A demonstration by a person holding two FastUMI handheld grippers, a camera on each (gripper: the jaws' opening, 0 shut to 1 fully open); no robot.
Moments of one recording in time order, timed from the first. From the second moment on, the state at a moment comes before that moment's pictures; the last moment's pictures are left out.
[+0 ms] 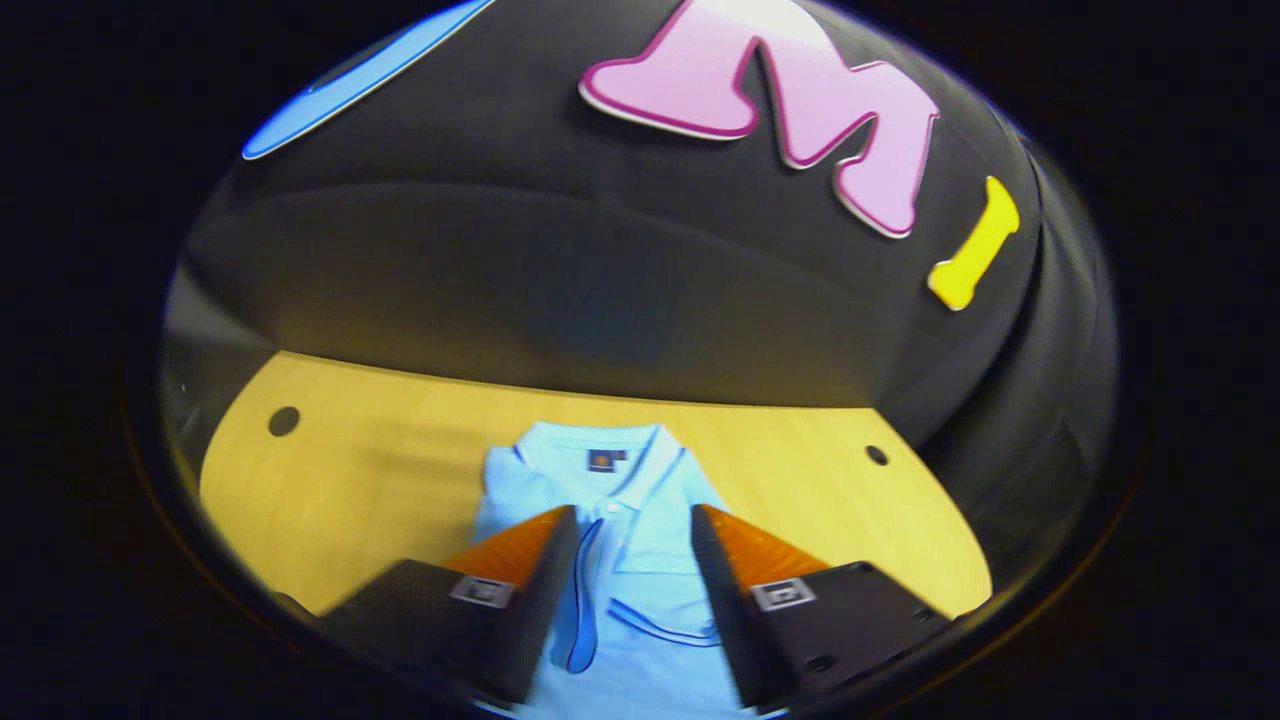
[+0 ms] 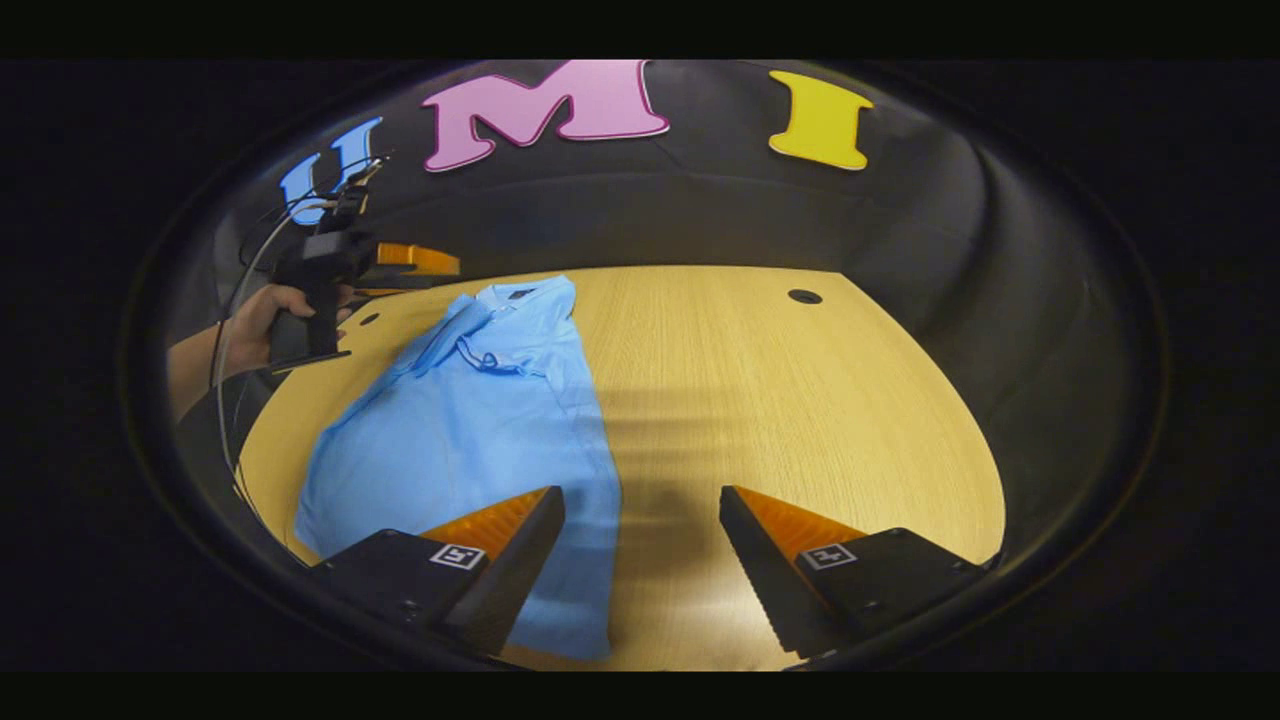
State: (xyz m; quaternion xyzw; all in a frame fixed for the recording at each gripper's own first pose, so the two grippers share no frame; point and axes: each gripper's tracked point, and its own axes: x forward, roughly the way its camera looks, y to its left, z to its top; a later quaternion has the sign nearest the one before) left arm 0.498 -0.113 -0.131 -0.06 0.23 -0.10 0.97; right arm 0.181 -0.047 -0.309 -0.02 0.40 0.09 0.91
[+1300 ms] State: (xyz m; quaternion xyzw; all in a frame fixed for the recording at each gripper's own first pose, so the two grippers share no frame) left arm 0.118 -0.005 -0.285 0.00 0.34 0.01 0.94; right arm 0.052 0.000 -0.354 -0.03 0.45 0.07 0.89
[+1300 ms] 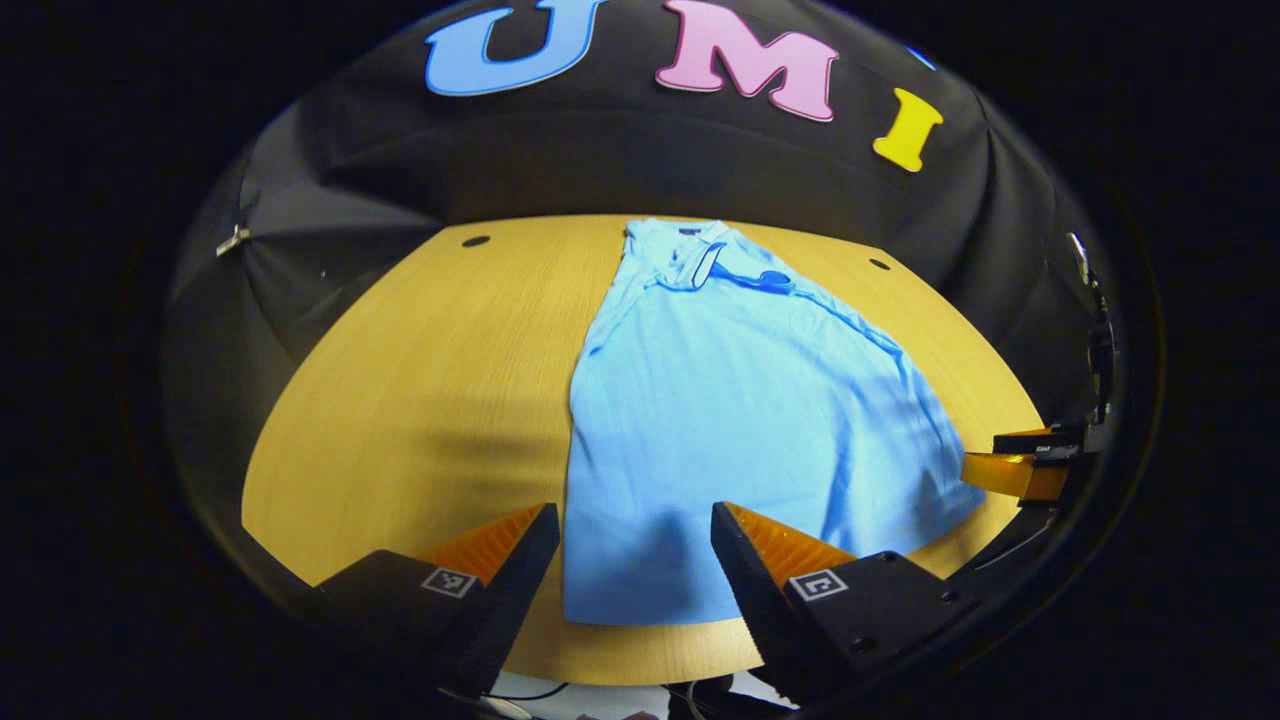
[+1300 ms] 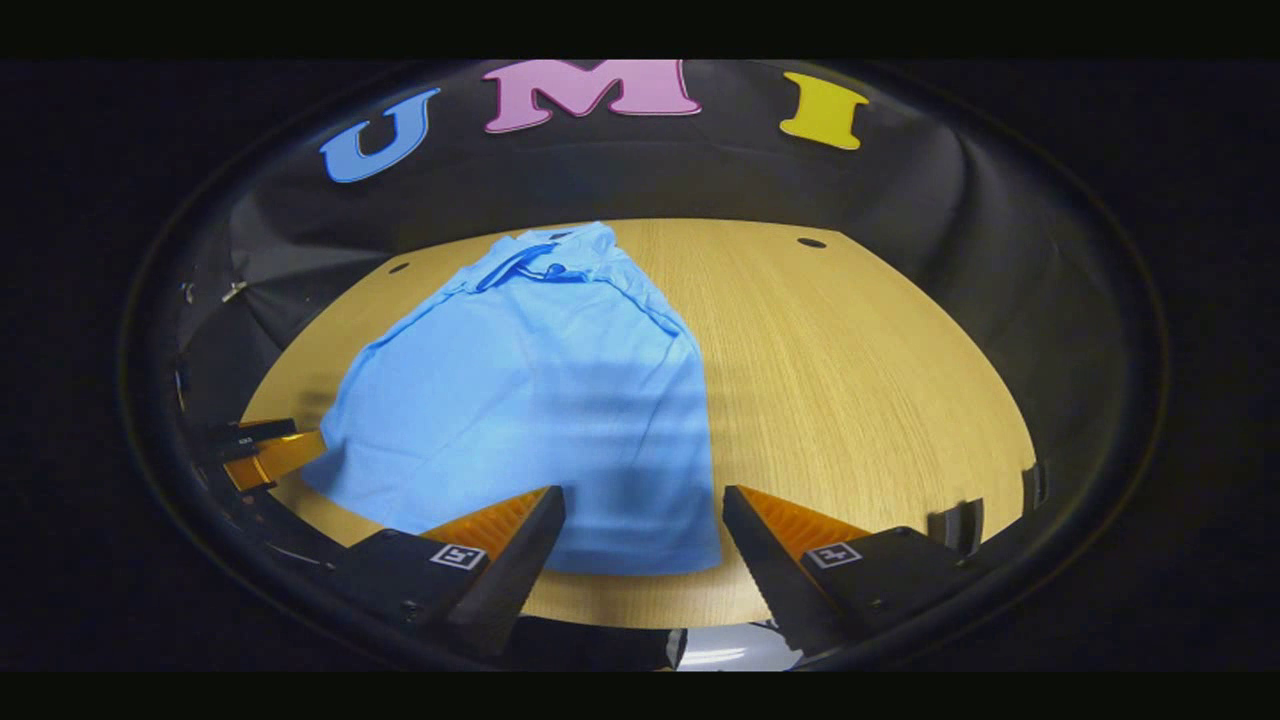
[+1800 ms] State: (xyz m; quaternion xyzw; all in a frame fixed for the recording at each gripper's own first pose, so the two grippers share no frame) left arm 0.117 -0.004 -0.313 0.04 0.36 0.00 0.93; right arm 0.055 0.003 -0.376 -0.04 0.45 0.05 0.89
